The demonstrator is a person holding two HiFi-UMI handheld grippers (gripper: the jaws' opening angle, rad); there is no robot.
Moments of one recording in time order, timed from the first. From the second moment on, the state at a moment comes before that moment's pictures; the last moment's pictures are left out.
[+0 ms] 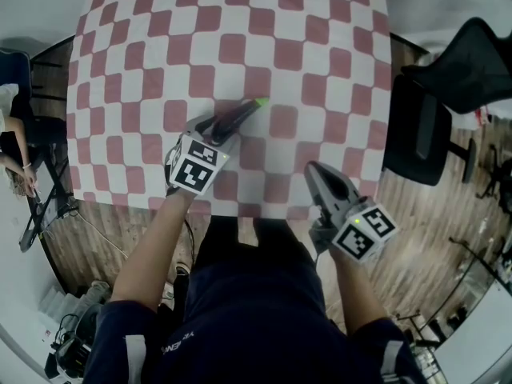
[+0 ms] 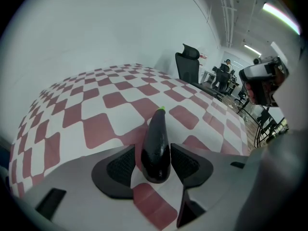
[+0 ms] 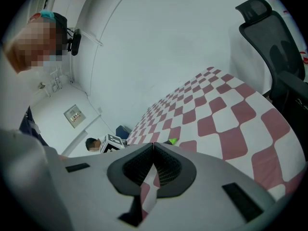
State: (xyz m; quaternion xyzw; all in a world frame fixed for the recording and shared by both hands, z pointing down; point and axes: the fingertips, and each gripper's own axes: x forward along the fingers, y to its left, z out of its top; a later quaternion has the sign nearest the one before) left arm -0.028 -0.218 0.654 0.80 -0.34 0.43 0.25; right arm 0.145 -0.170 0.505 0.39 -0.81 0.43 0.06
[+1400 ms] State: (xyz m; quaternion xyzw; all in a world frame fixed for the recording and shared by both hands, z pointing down) left arm -0.063 -0.183 0.416 0.87 -0.43 0.18 0.17; right arm 0.114 -0.192 0.383 0.39 -0.86 0.31 0.01
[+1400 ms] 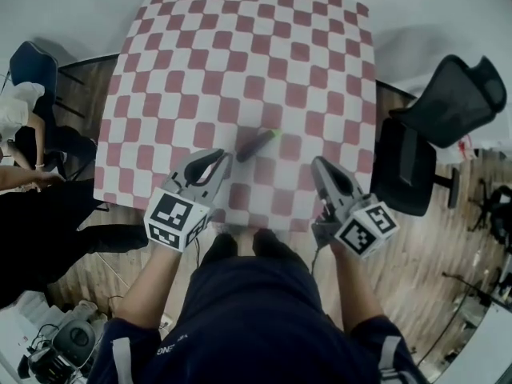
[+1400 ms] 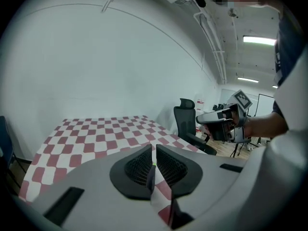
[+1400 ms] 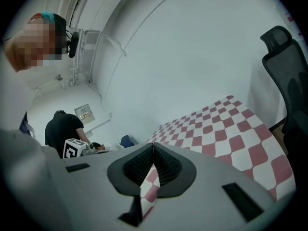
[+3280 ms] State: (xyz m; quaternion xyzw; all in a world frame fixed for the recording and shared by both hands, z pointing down) left arm -0.103 -0.143 0.351 0.89 -0.41 0.12 0.14; right arm 0.058 -0.148 0.333 0.39 -0.88 0.26 0.00
